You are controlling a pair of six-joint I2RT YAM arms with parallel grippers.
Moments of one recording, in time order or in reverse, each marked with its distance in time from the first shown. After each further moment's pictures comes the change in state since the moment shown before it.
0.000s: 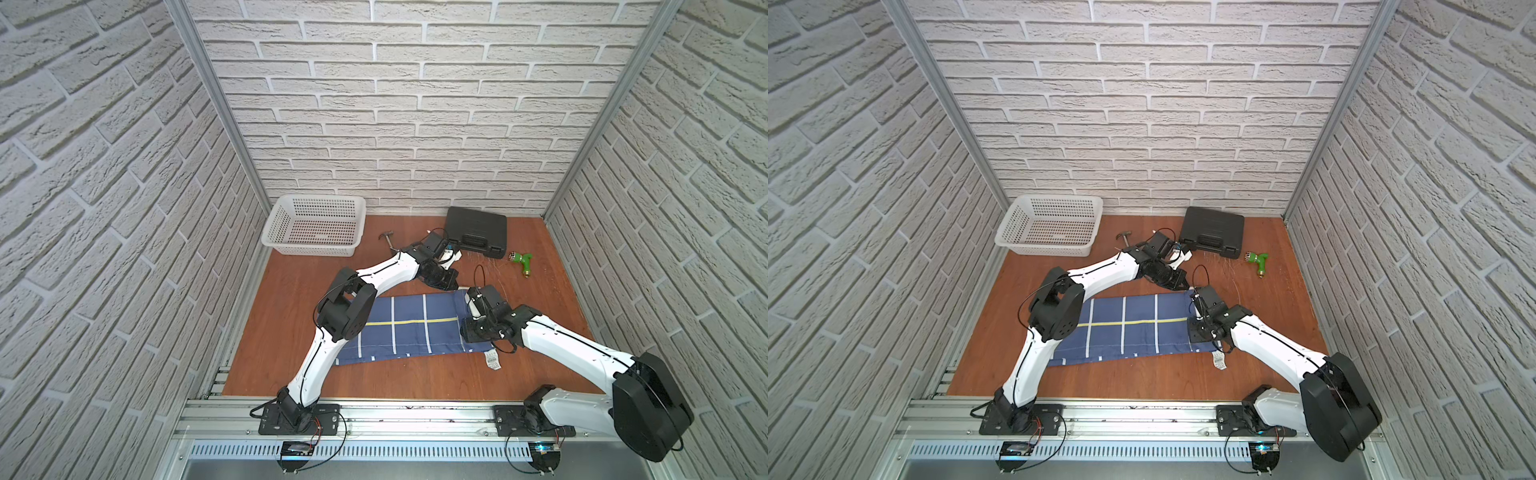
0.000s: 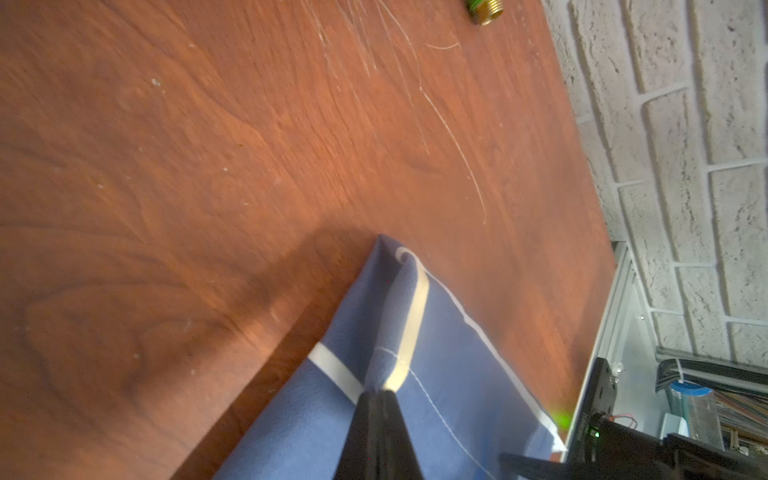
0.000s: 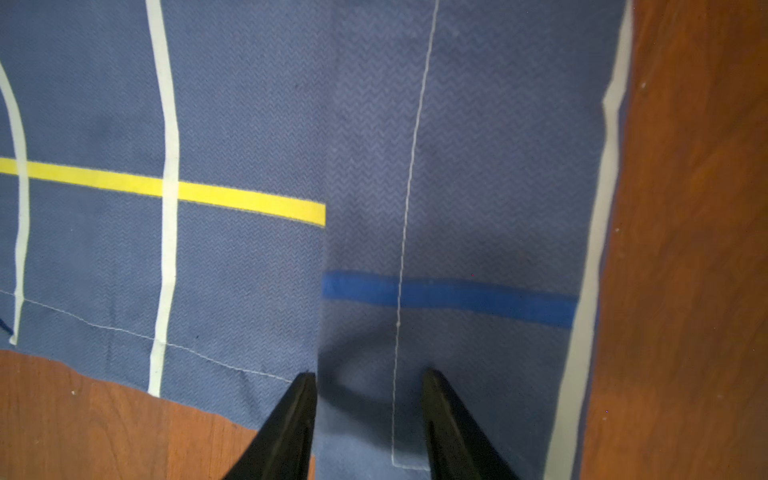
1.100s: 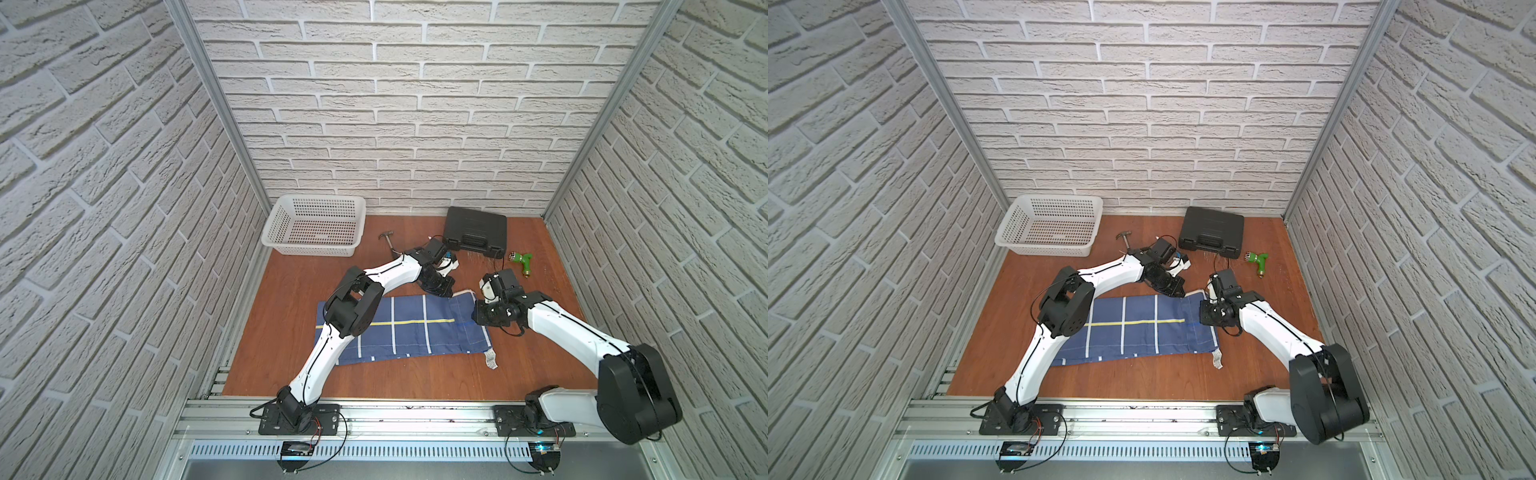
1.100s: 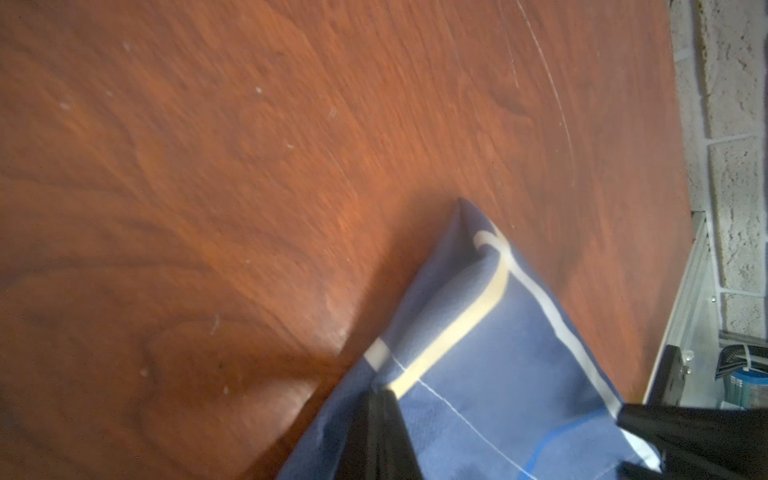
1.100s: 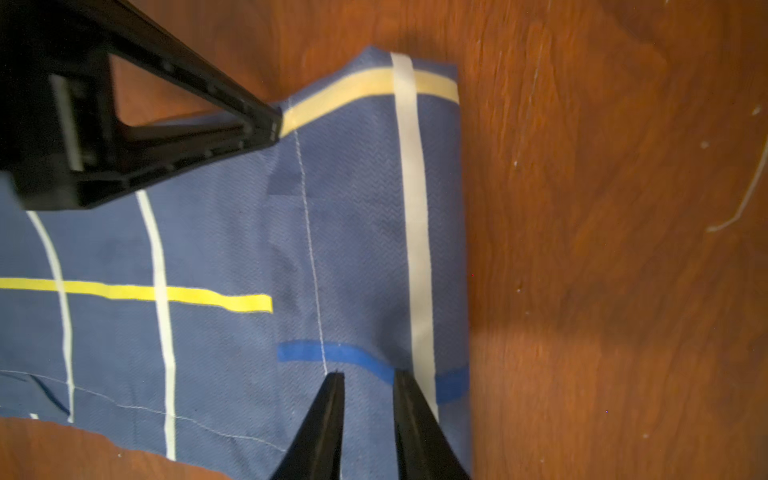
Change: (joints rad) left arm 0.006 0.089 0.040 -0.071 -0.024 0.082; right arm -0.259 0.101 0.082 0.008 -0.125 -0.032
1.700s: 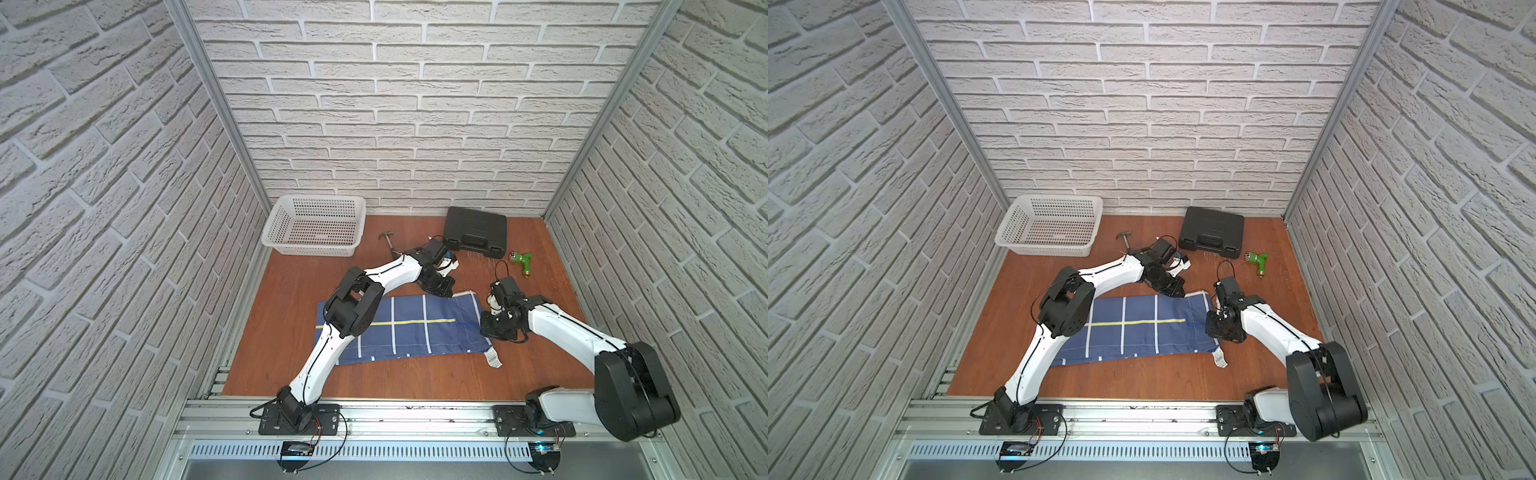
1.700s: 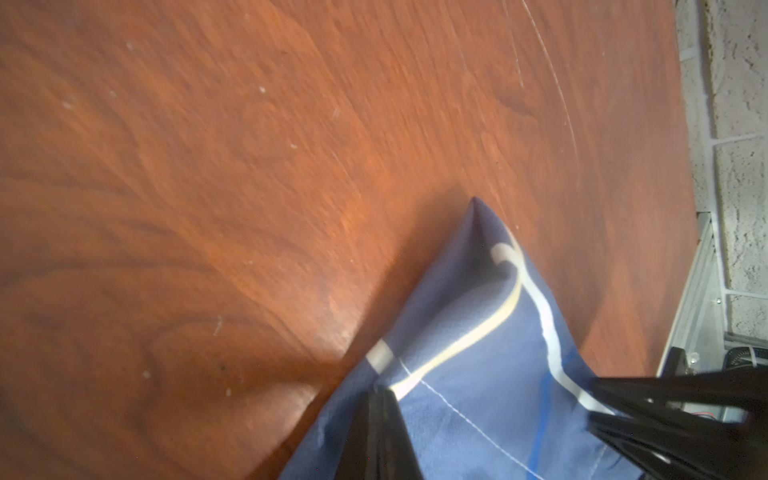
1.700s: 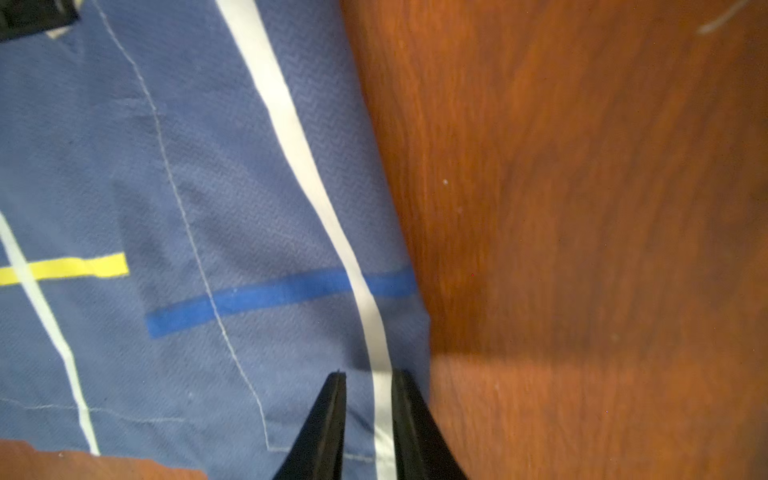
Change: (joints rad) left arm 0.003 0.005 0.004 0.000 -0.007 0.000; right arm -0.027 -0.049 -0.056 -0.139 0.033 0.066
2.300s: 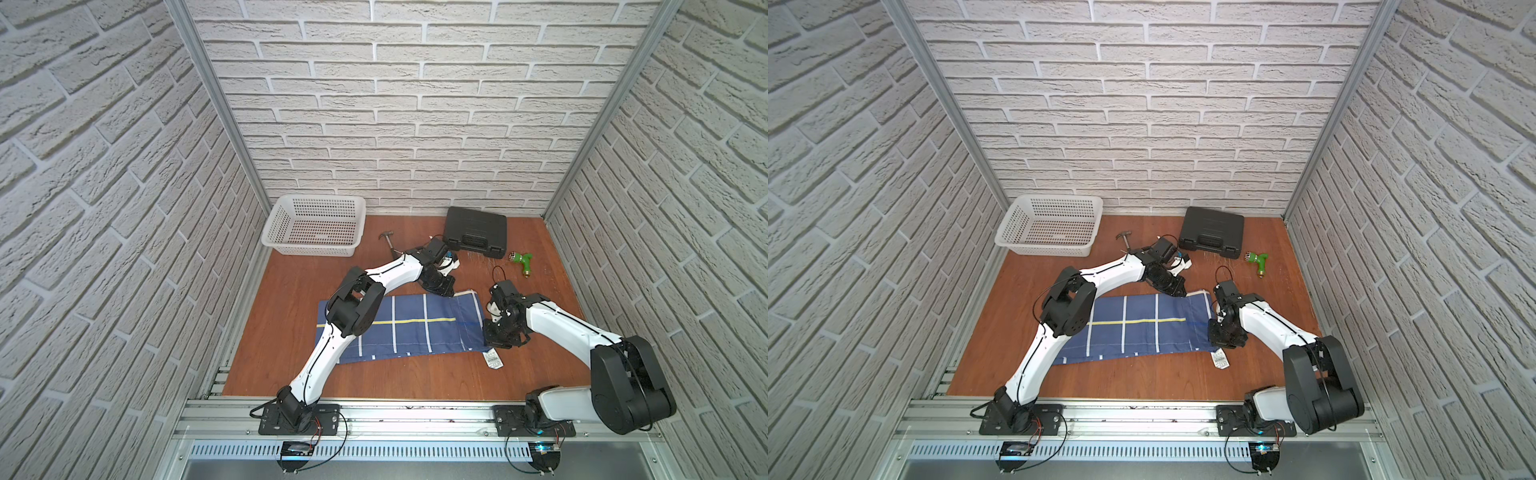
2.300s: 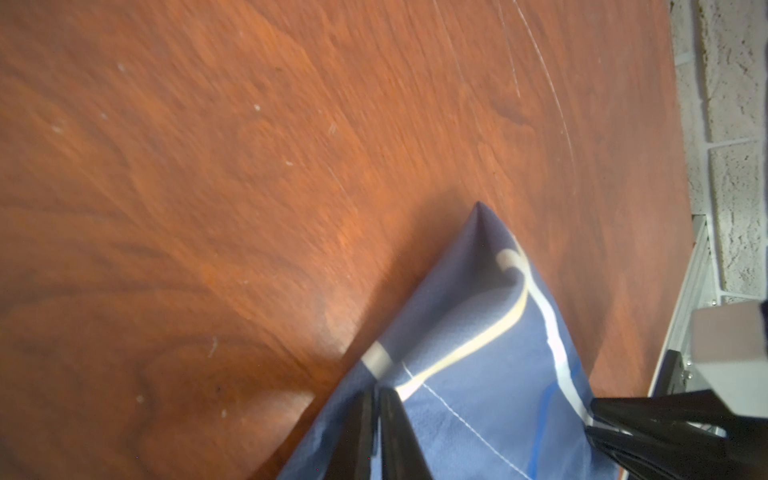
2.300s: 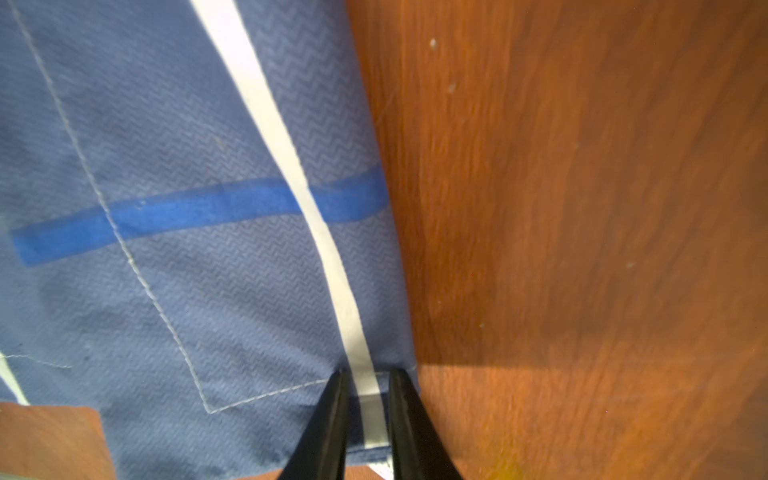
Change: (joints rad) left arm 0.000 0.022 0.035 -0.011 0.009 -0.001; right arm -0.002 0.062 0.018 -0.117 -0.019 -0.066
